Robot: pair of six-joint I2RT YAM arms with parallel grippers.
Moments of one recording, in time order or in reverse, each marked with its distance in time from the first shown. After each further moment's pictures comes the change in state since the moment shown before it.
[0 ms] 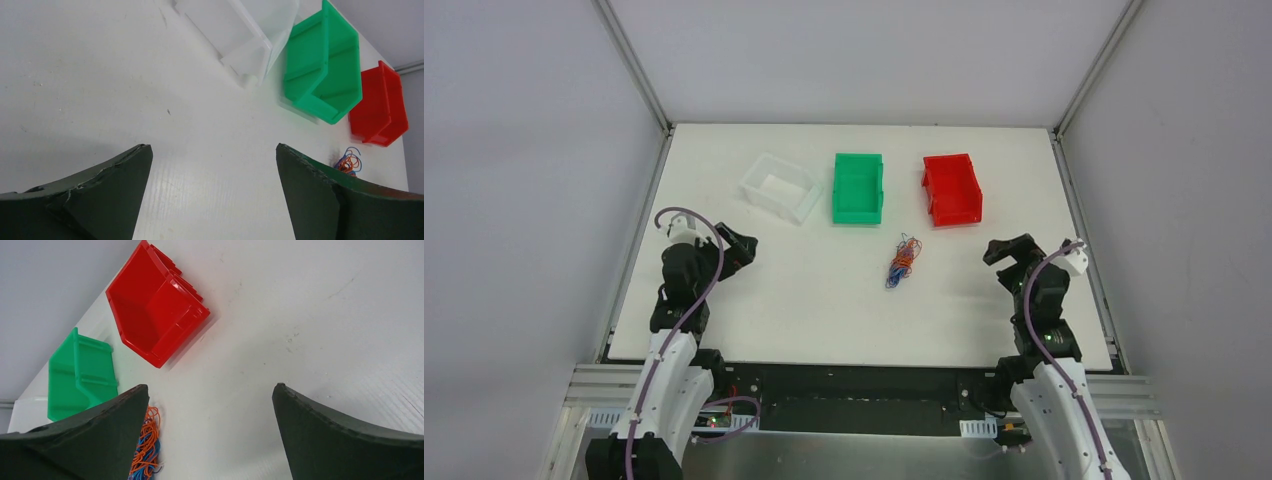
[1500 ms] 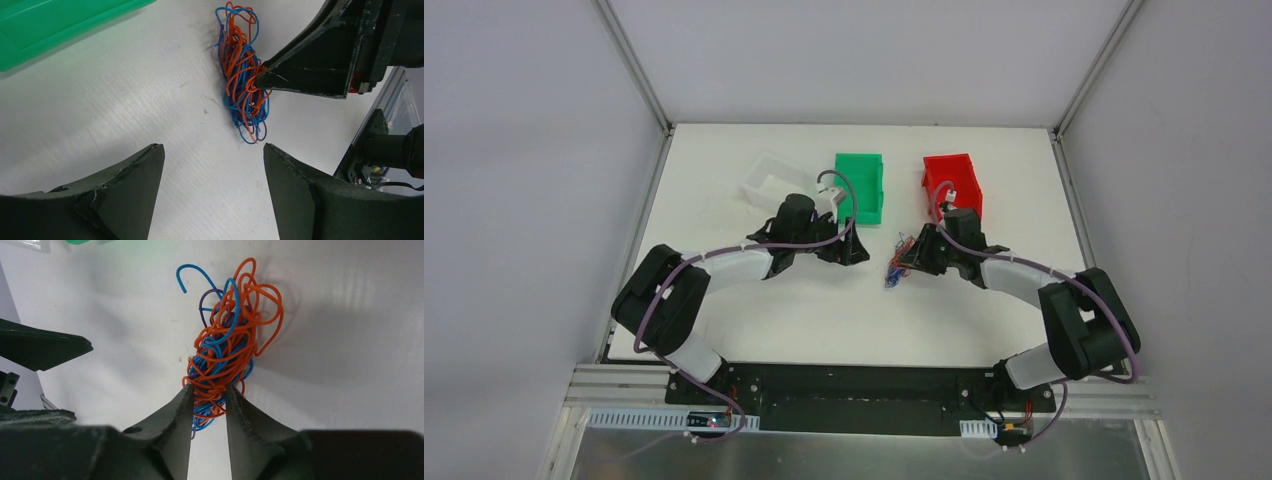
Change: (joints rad) left arm -0.623 0.931 0.470 0.291 0.290 0.158; right arm 0.307 0.983 0.315 0.228 -0.571 -0.033
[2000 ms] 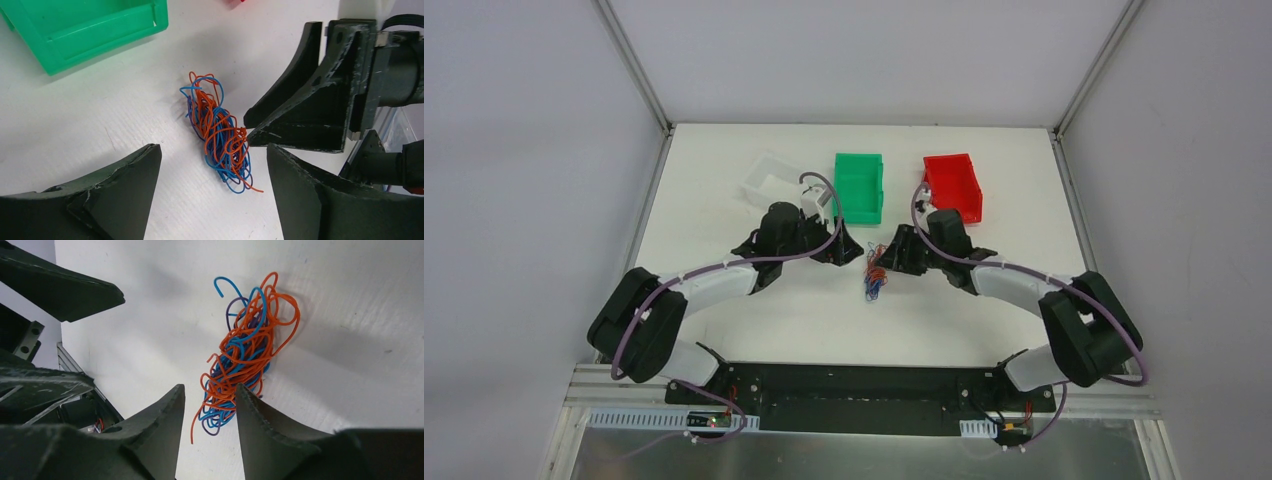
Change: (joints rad) left arm 0.002 -0.160 -0.128 0.110 -0.081 -0.025; right arm 0.144 0.029 0.027 0.099 -0.099 -0.016
